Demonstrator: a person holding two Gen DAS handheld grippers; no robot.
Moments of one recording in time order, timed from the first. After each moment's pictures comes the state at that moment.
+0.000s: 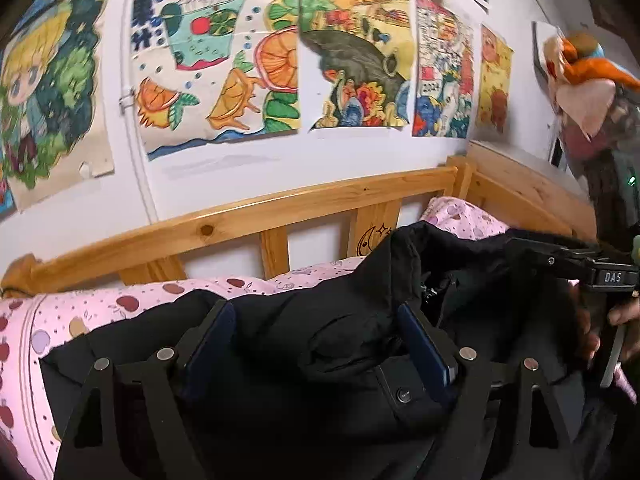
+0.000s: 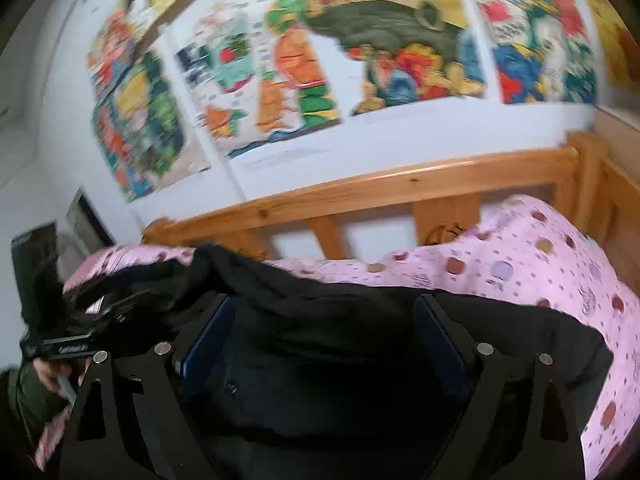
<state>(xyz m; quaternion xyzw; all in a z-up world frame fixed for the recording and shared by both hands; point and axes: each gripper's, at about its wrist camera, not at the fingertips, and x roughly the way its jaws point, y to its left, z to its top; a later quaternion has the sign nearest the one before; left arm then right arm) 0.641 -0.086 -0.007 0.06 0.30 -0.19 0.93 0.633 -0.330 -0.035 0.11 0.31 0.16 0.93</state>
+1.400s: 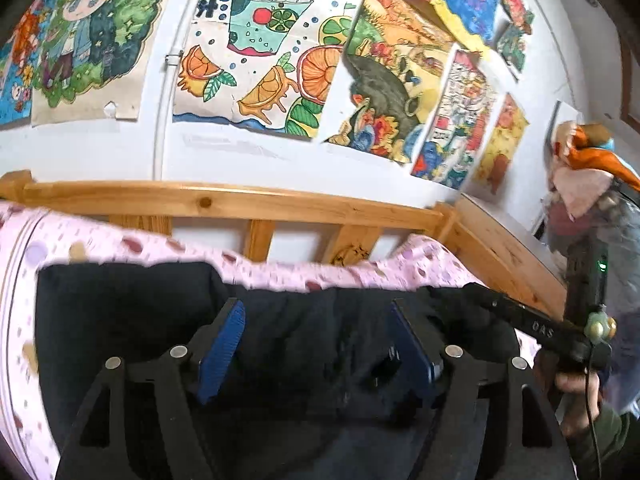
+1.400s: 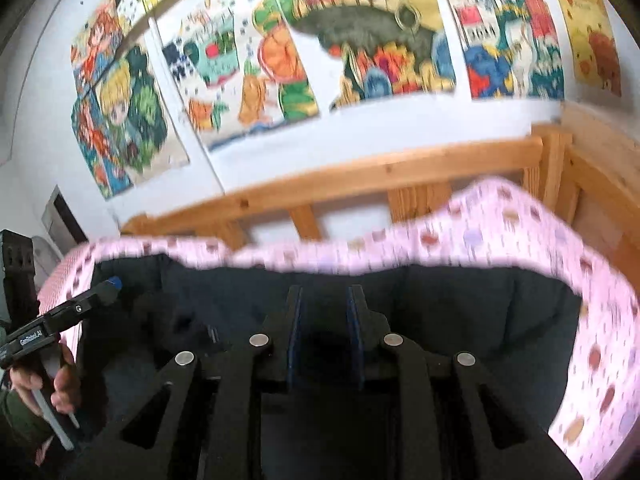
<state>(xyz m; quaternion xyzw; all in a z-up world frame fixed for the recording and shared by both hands) 0.627 -0.054 0.007 -0.09 0.32 -0.19 0.92 0.613 -0.334 -0.019 0.13 0.32 0.10 0.93</state>
